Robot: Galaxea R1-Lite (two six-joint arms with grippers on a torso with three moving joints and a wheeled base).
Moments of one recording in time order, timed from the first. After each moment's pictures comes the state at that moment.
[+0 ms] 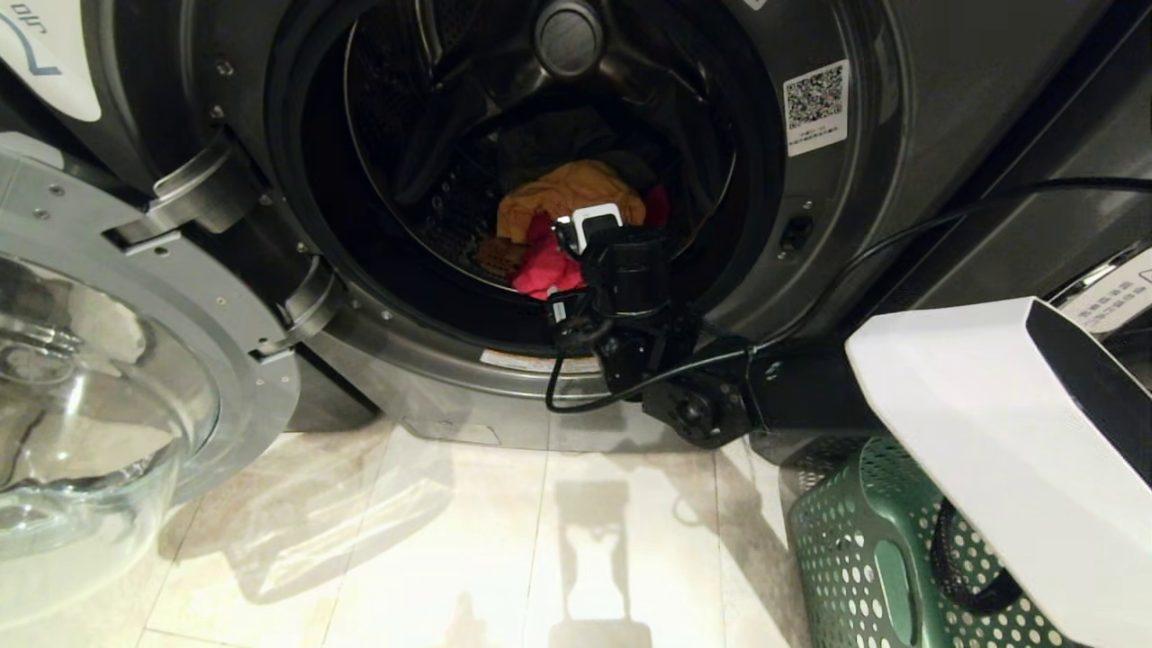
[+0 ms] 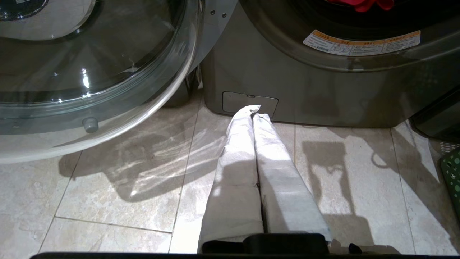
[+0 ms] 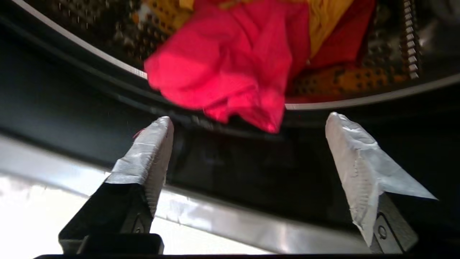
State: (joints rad) left arm 0.01 0.00 0.00 -0.11 0.01 -0.02; right arm 0.75 2.32 -1.84 -0.48 -0.59 -0.08
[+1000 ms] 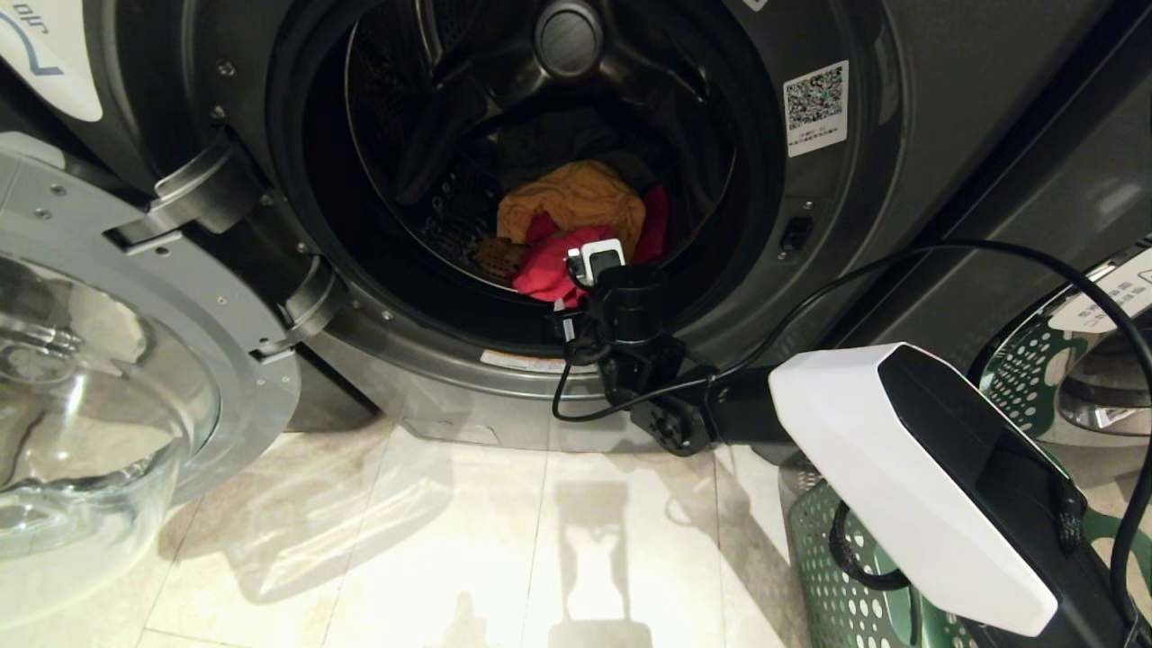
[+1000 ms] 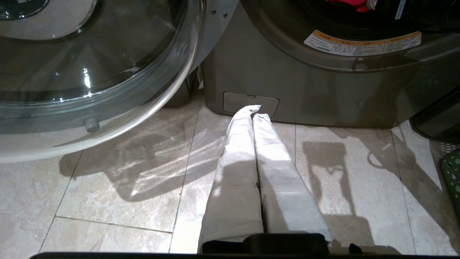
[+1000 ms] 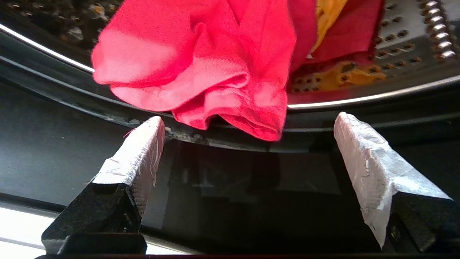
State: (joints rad) left arm 0.01 0.00 0.00 -0.11 0.01 -0.02; right arm 0.67 2.51 -1.96 -0.61 -0.54 -0.11
